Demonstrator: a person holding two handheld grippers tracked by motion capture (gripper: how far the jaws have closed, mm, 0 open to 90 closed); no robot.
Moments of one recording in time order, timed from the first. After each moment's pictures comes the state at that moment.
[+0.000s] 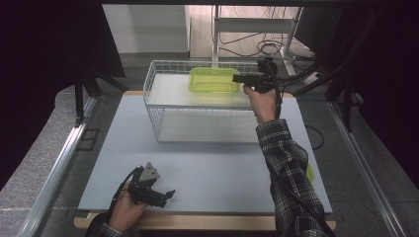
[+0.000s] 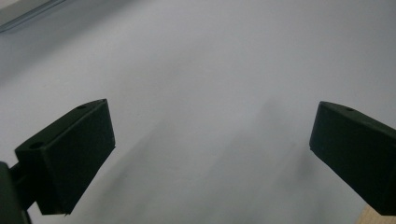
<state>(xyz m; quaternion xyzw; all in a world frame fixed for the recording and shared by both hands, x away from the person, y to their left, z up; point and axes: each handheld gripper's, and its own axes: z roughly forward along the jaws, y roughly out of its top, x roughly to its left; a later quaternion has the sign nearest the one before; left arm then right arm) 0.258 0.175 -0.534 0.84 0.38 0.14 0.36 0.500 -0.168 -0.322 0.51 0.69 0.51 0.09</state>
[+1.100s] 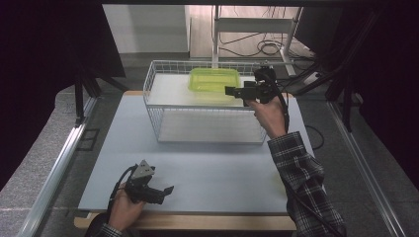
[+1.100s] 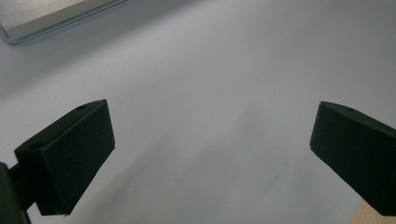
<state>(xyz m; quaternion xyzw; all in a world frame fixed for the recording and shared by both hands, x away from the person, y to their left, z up) 0.258 0.184 -0.530 0.81 0.39 0.14 0.41 0.453 -0.162 -0.311 0.40 0.76 0.50 0.11</state>
